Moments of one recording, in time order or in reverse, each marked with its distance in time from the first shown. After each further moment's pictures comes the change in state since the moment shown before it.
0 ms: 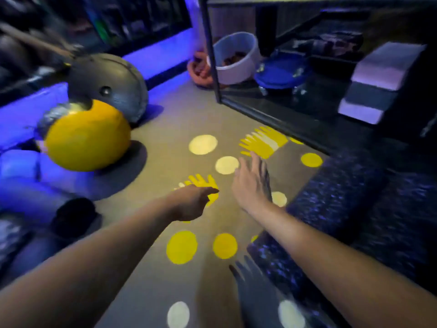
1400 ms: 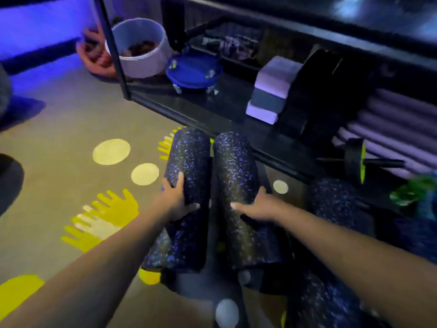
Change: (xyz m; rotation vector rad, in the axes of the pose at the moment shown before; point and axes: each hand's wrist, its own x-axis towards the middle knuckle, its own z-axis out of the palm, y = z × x) left_hand 0.139 0.067 0.036 -0.265 0.088 -0.017; right_hand -0.013 0.124 -0.120 -0.151 -0.595 0.777
